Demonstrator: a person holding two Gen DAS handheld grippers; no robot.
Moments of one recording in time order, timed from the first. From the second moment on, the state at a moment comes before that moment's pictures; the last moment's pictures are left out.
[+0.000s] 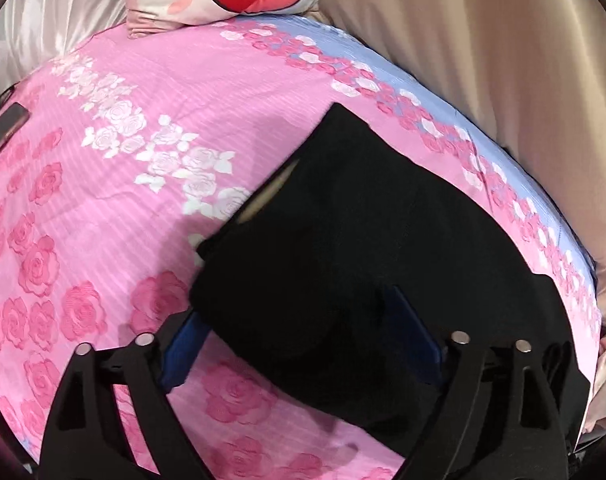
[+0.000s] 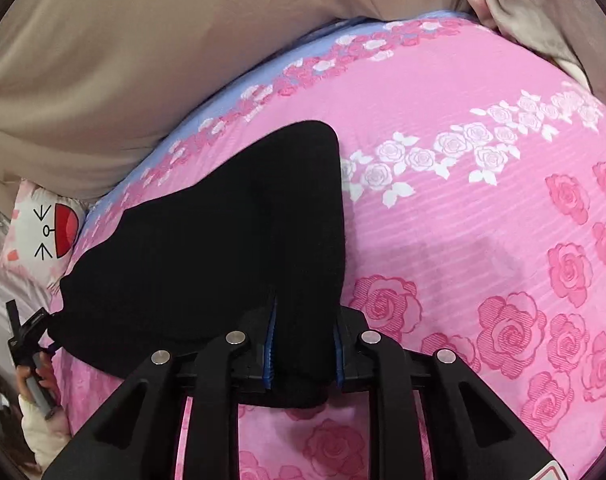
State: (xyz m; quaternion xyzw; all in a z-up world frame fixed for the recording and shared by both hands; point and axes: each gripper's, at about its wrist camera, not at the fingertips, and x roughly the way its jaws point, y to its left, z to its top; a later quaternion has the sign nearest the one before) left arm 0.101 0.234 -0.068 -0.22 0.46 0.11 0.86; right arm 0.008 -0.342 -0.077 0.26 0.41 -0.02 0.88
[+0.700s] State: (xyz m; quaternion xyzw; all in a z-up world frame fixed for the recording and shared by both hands) left arm 0.112 0.278 -0.080 -0.37 0.42 0.01 0.83; right arm 0.068 -0.125 -0.033 0.00 0.36 0.15 0.92
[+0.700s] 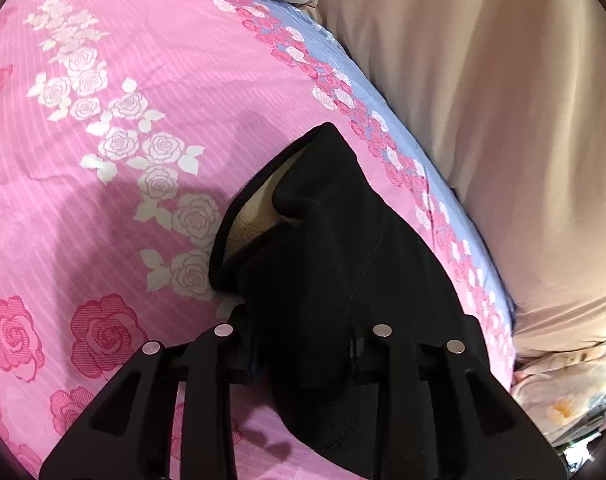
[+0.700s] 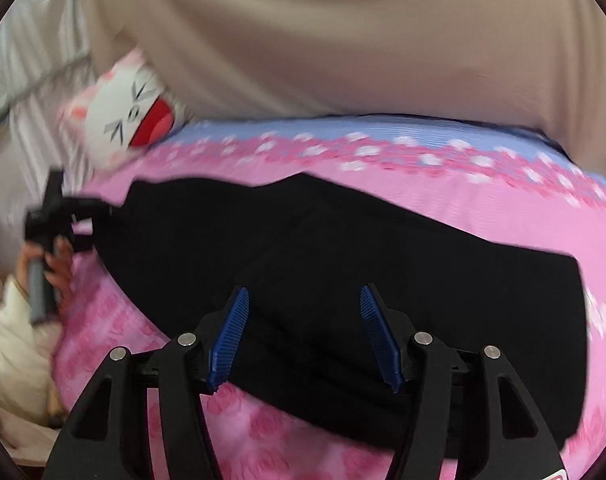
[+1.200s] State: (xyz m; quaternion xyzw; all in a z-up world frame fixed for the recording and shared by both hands) left arm 0.108 0.279 -0.082 -0.37 0.40 -0.04 0.84; right arm 0.116 -0.059 -0.059 -0.05 0.40 0.18 0.90
